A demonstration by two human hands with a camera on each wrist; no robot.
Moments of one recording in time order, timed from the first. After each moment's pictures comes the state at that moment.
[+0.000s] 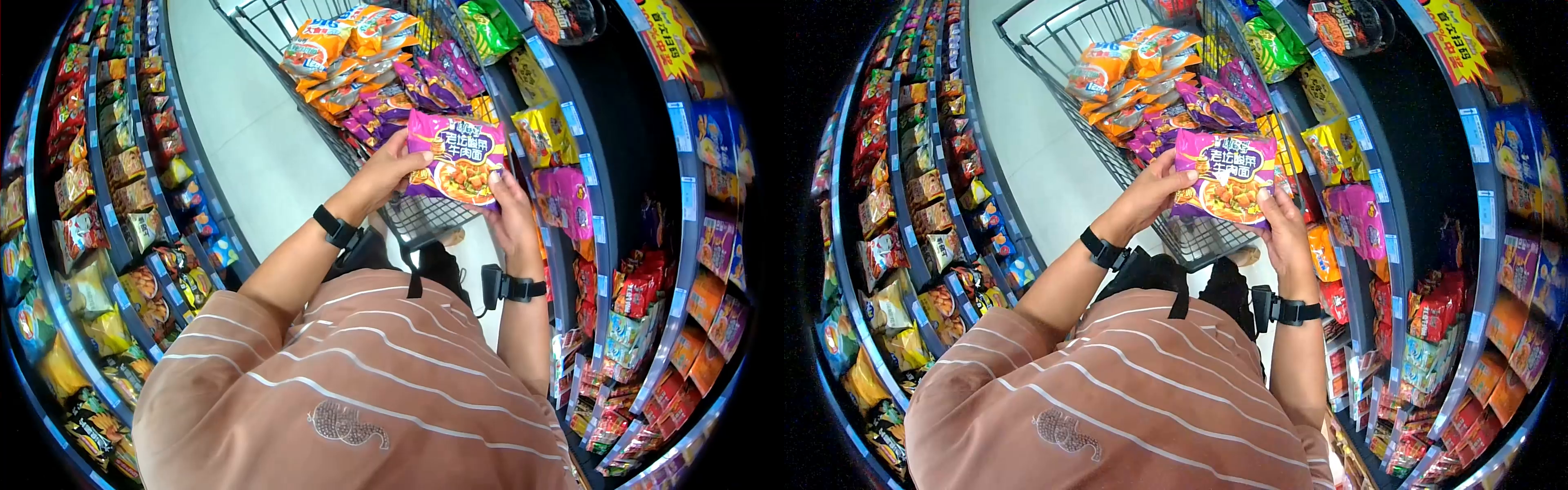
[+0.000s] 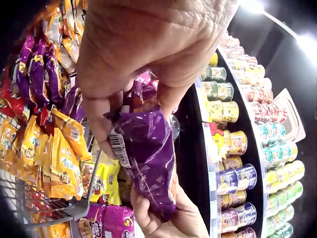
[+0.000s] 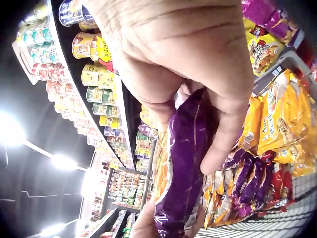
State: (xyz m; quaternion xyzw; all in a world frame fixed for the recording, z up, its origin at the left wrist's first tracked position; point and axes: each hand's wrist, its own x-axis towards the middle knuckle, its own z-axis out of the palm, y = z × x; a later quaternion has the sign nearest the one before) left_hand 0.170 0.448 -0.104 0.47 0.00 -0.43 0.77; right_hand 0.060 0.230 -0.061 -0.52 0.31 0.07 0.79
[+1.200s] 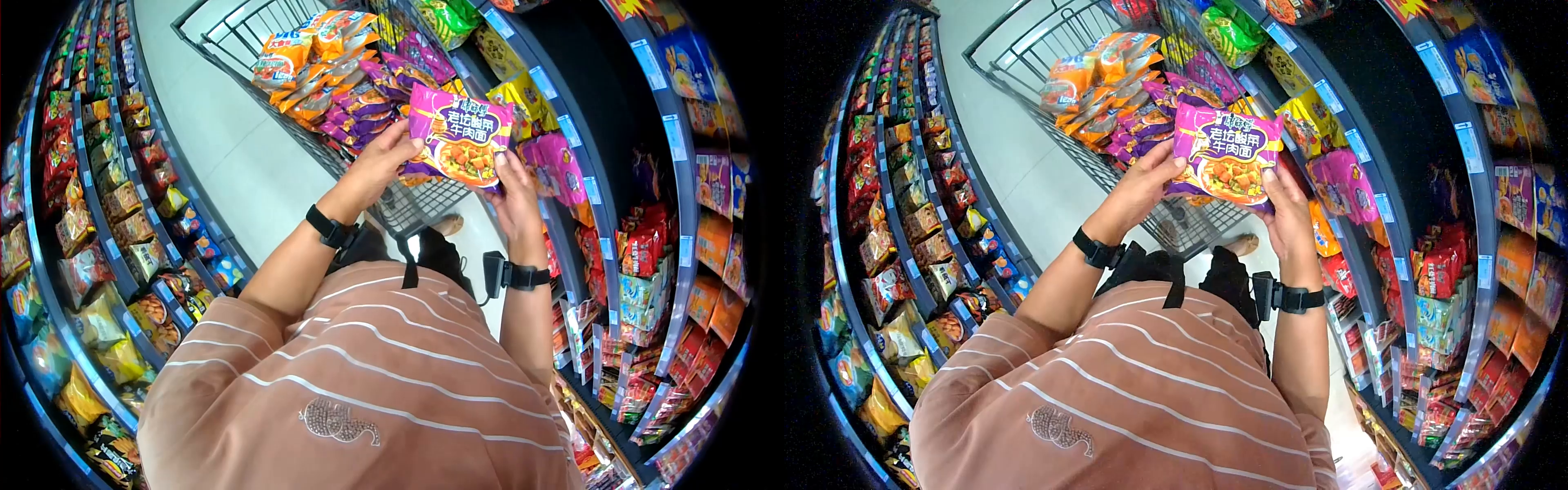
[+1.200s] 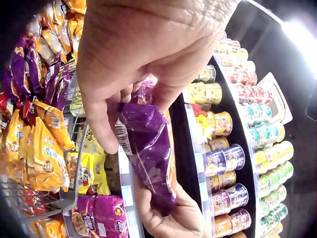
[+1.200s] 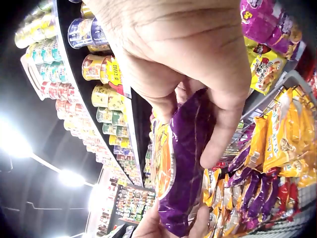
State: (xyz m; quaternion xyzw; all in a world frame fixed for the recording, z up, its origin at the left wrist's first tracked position) left_hand 0.153 0.420 -0.081 0.44 -0.05 -0.44 0.79; right_hand 0.029 0.211 -0.047 -0.51 0.32 -0.03 0.80
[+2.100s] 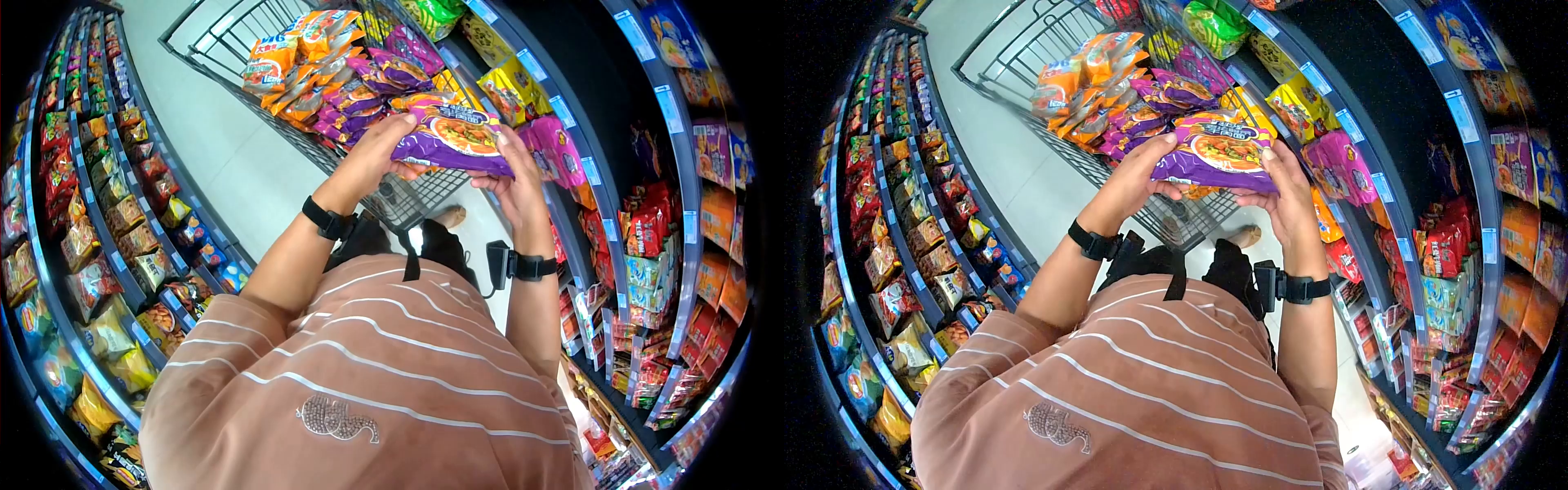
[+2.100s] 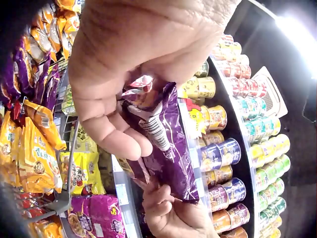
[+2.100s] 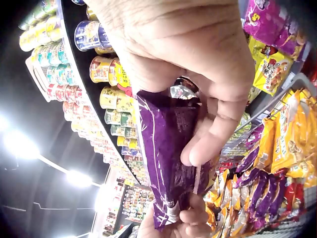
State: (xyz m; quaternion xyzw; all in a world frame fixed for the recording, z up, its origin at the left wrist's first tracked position) left_hand 0.156 0.414 -0.050 0.52 -0.04 -0.49 0.70; right_hand 0.027 0.210 -0.019 -0.54 0.32 -0.06 0.78
